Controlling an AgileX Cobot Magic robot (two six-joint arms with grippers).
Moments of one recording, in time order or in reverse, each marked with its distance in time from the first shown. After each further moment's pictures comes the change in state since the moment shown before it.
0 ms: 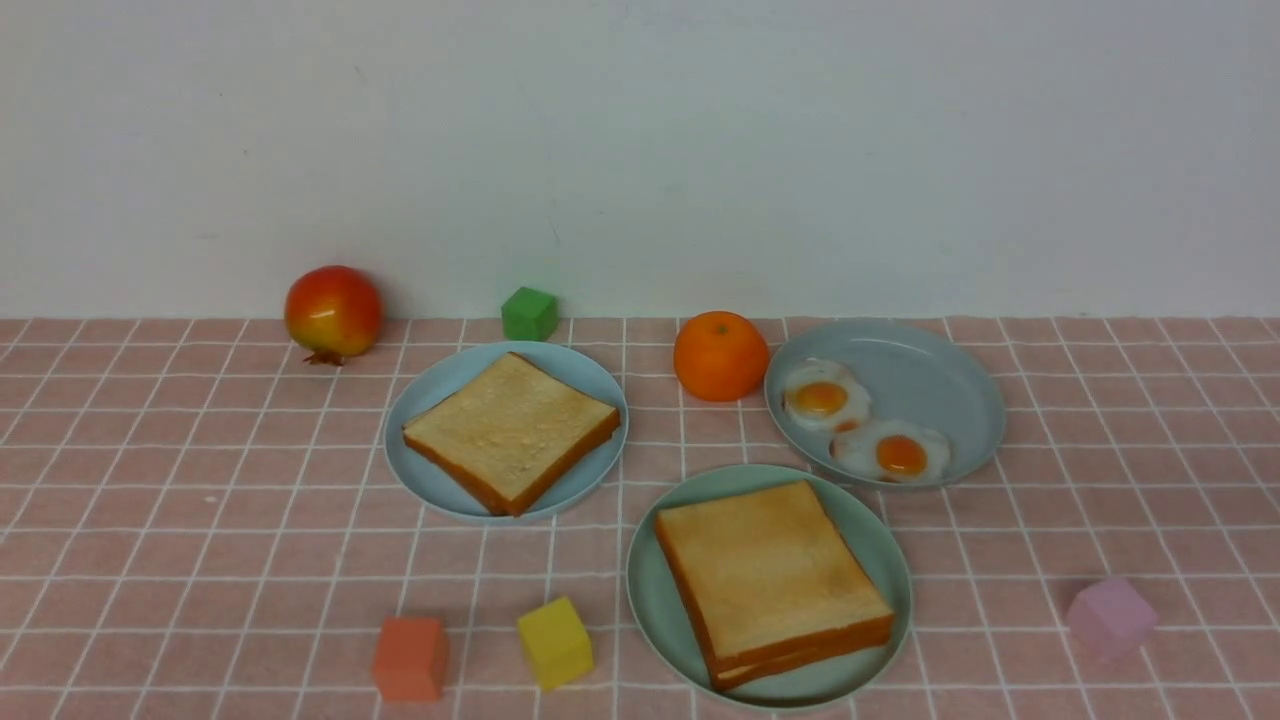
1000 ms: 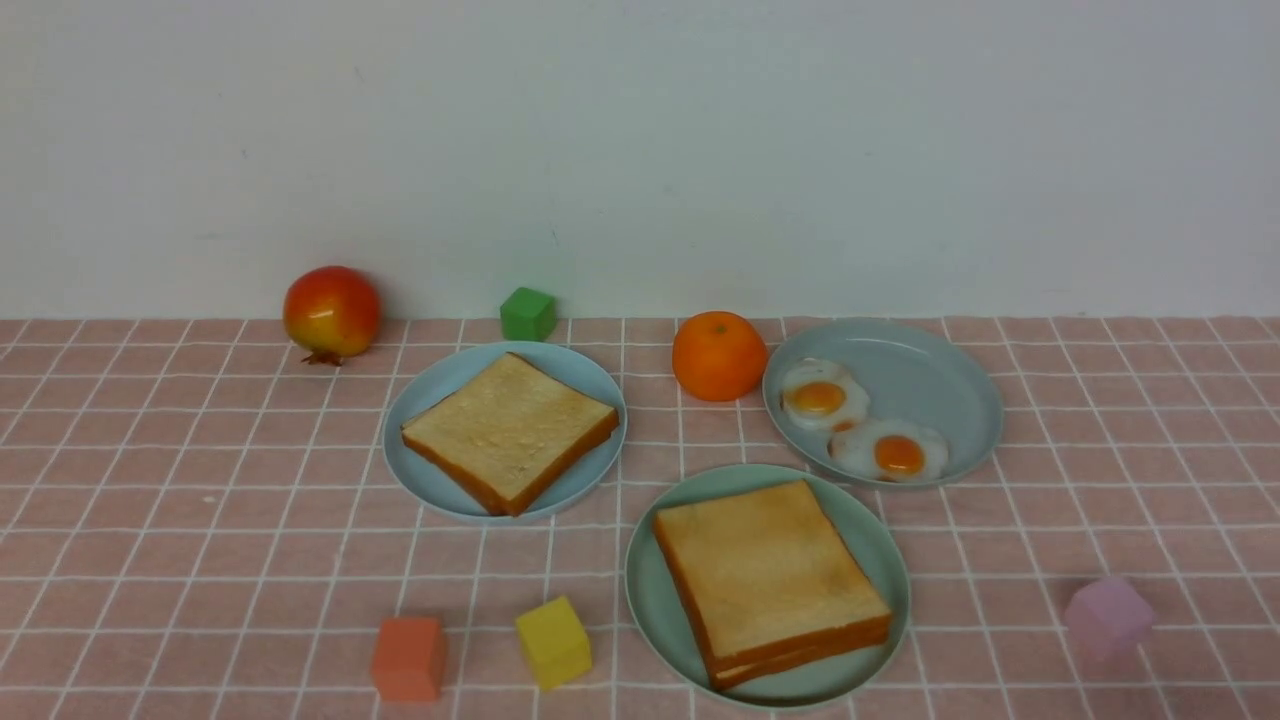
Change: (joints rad) right arm -0.998 -0.468 1.129 0.464 -1.072 -0.676; left arm 0.000 0.000 0.000 0.000 0.019 -0.001
